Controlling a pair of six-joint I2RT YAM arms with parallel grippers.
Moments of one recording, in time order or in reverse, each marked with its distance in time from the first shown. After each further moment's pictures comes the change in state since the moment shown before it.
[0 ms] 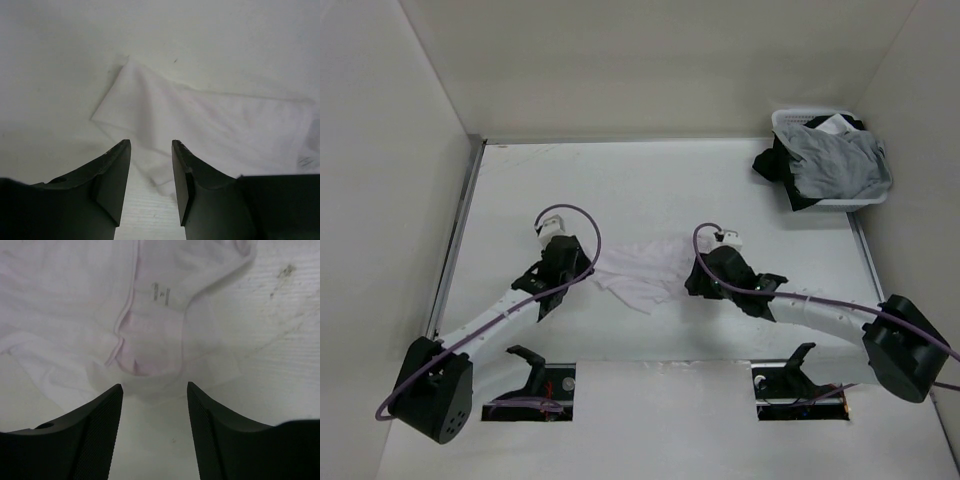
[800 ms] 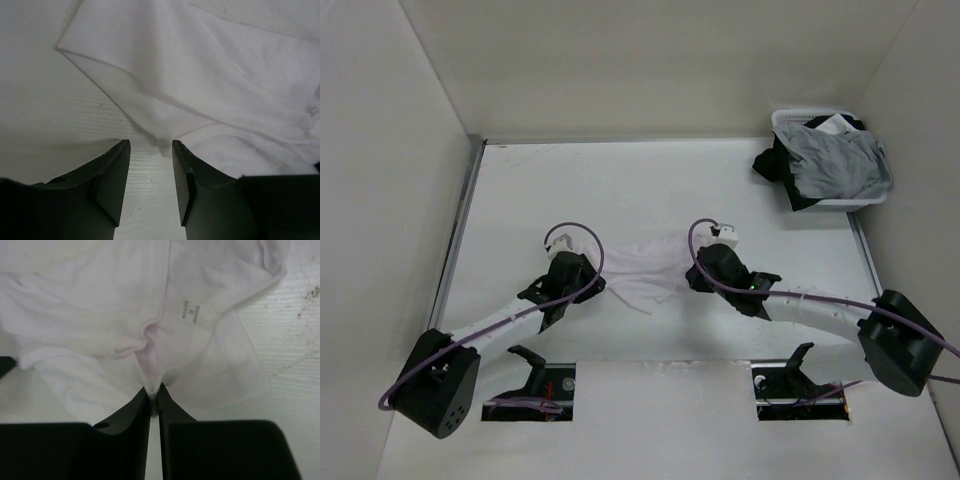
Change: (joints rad) left arm -0.027 -0.006 -0.179 0.080 0.182 -0.146; right arm 0.065 0.068 0.021 0.087 0.072 0.036
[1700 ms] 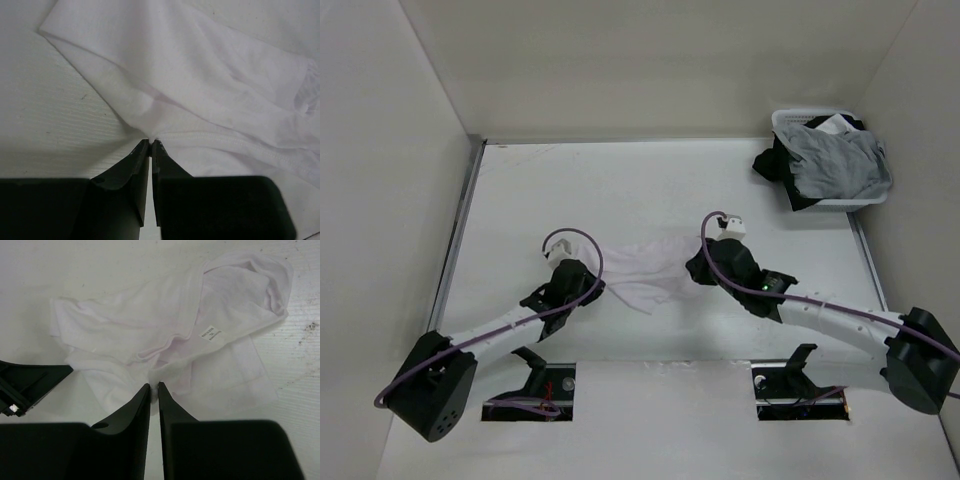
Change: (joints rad) left arm -0.082 0.006 -0.062 0.121 -0.076 -0.141; right arm 0.002 -0.154 0.040 -0.035 0.009 -0.031
